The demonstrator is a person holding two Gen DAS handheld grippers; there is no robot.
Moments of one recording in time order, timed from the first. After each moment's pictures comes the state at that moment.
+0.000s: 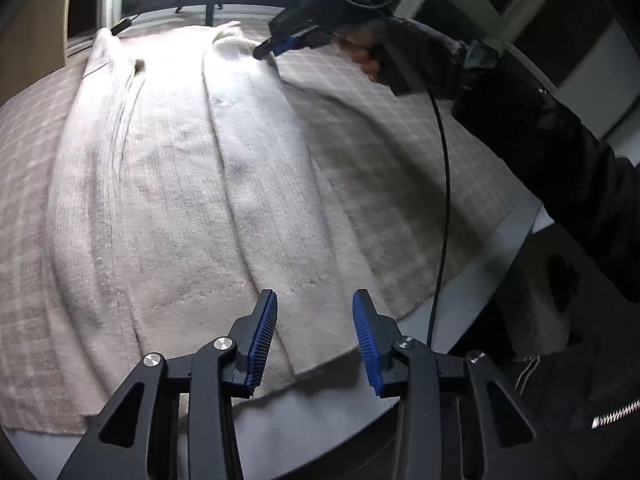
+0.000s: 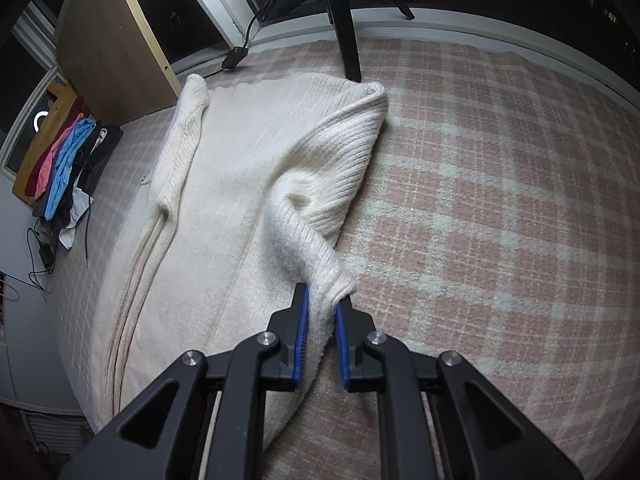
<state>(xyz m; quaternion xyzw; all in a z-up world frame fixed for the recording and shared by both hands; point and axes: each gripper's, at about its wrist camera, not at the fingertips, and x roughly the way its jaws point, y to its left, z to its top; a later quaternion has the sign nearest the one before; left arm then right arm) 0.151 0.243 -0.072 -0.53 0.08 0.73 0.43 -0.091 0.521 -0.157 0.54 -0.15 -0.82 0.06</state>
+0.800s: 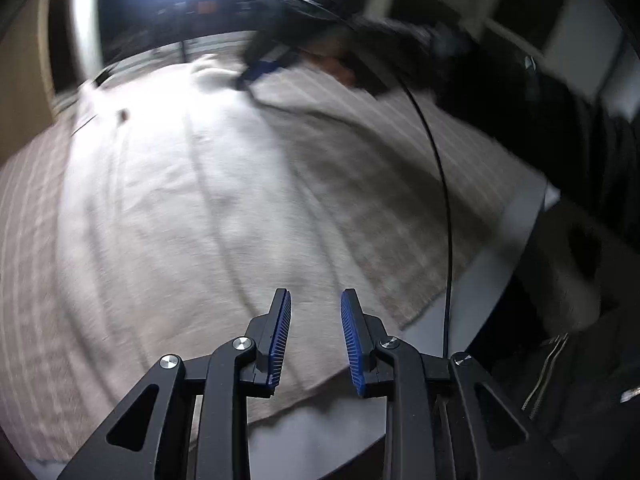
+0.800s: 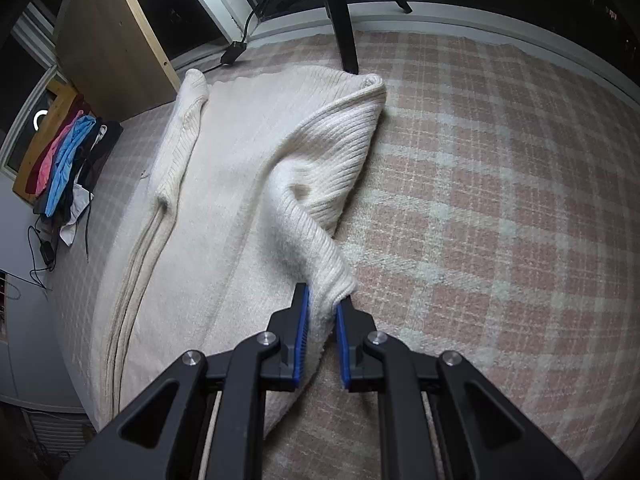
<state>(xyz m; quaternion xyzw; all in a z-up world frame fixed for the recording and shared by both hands) 0.165 0.249 -0.062 -0.47 0.18 0.74 0.45 -0.086 0.521 -0.157 0.55 -0.16 -0.82 0.05</state>
